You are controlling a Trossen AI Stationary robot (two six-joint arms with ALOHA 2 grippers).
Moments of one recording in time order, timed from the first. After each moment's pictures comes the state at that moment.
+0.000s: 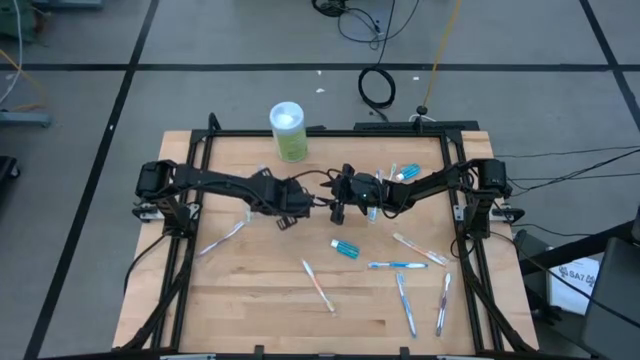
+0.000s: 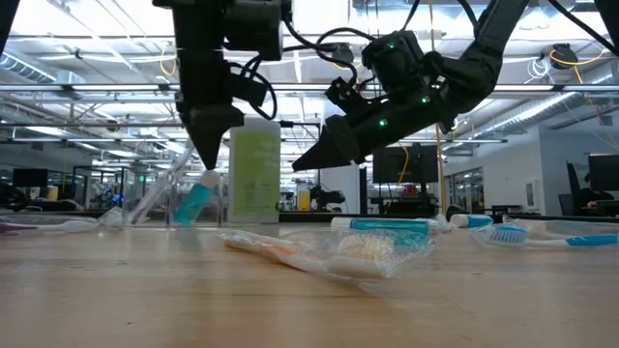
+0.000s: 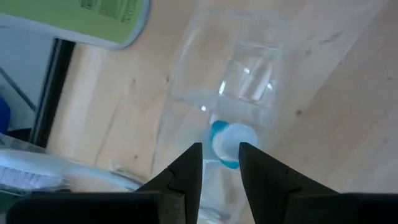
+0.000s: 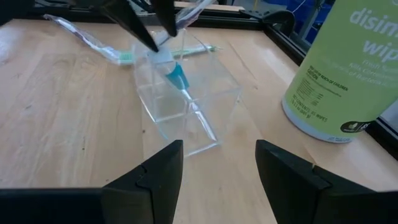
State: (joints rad) left arm 0.02 1.75 1.29 -1.13 -0.47 -0.50; right arm -0.16 1.83 0.80 0.69 0.10 -0.09
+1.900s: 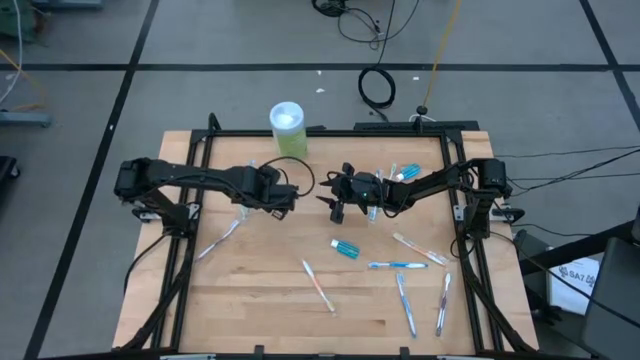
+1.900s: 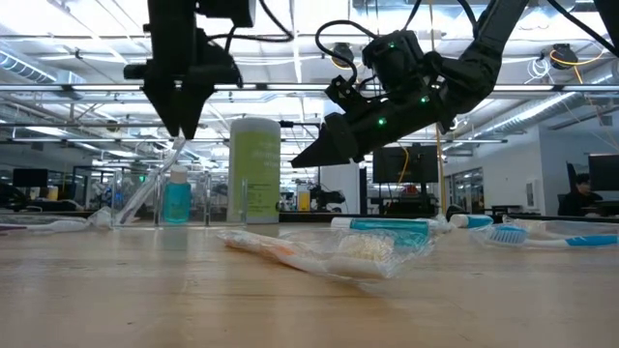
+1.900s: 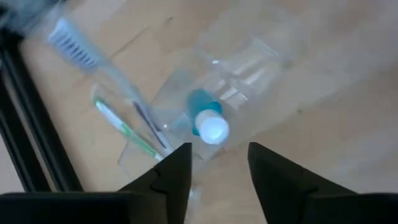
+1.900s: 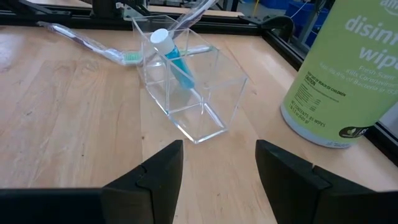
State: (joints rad) left arm 0.03 1.59 1.27 -1.28 -0.38 -1.00; right arm -0.17 1.83 0.80 0.71 0.10 -0.09
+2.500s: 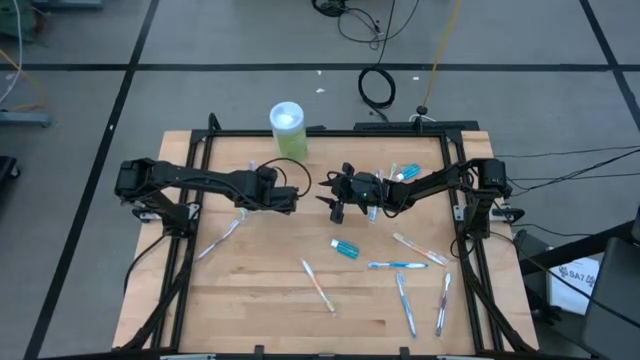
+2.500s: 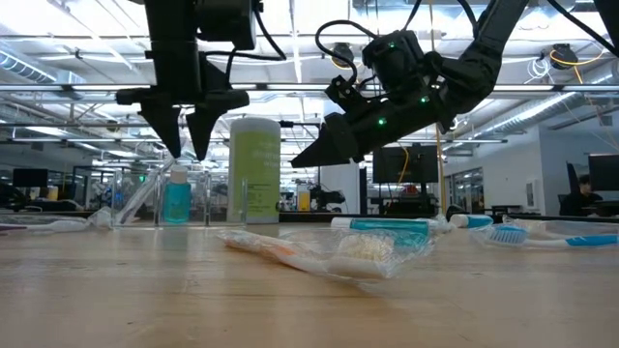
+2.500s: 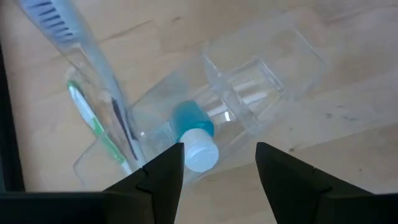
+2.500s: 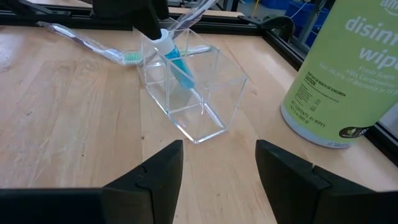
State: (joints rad) left arm 0.04 1.59 1.16 -1.10 -0.43 -1.20; right arm -0.17 1.83 0.80 0.71 0.10 -0.09
